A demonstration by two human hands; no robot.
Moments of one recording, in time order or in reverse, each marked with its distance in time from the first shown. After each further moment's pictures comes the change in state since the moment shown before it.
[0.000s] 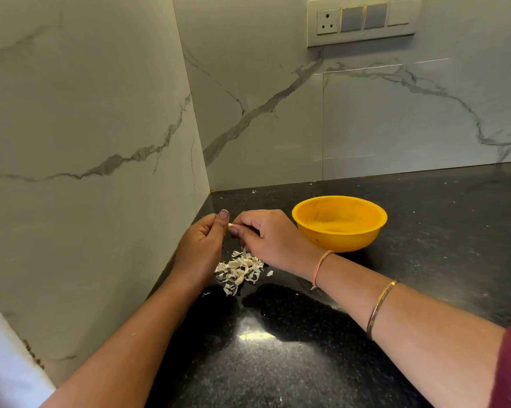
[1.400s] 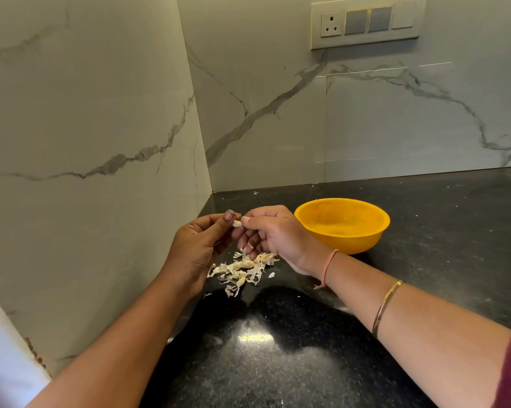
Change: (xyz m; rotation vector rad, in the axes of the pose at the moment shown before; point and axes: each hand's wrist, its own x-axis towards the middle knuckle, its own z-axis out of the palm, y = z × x) left_hand 0.002 0.005 -0.005 -0.648 -0.086 -0.240; right_hand 0.002 -0.008 -0.009 0.744 -0.119 0.384
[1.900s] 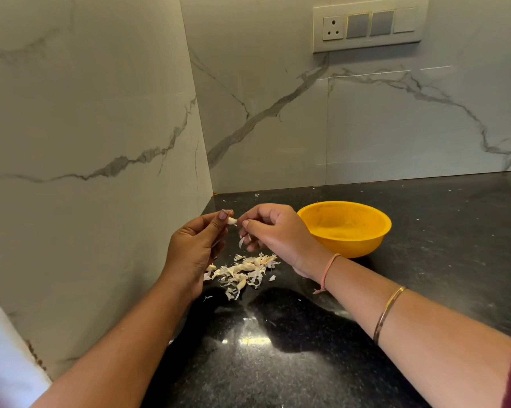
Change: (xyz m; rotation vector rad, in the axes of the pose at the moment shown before) left_hand 0.000 -0.001 0.000 0.098 0.137 0.045; right_hand 0.003 0.005 0.001 -0.173 0.191 -0.111
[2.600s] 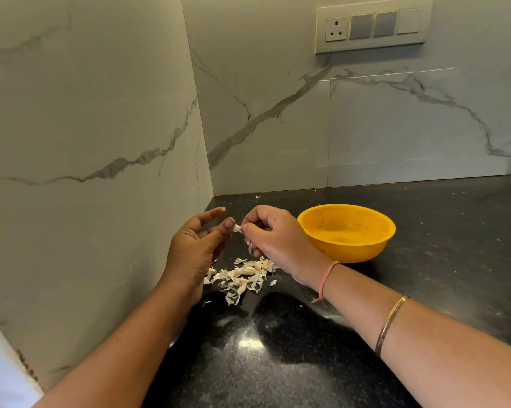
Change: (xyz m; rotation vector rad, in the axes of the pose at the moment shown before) left_hand 0.003 -0.002 -0.002 -0.002 -0.055 0.044; right_hand -0.001 0.001 0.004 -0.146 0.027 -0.072
